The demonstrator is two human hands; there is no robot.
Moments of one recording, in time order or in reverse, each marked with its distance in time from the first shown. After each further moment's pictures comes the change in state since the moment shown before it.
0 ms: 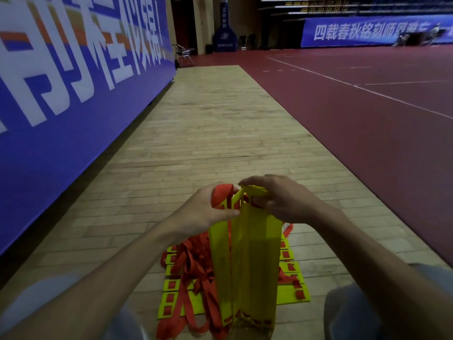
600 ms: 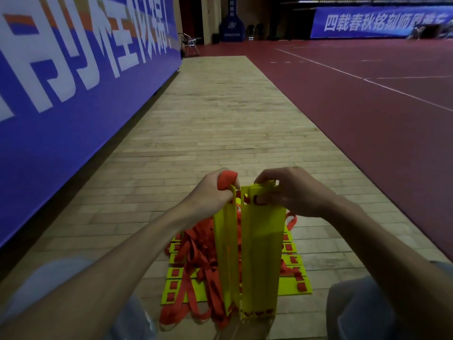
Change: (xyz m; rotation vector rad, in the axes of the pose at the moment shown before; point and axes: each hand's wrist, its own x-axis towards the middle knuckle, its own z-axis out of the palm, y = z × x) left_hand 0.010 -0.005 0.003 0.023 0.134 0.025; right_hand -0.005 0.004 -0.001 0.076 0.011 -0.078
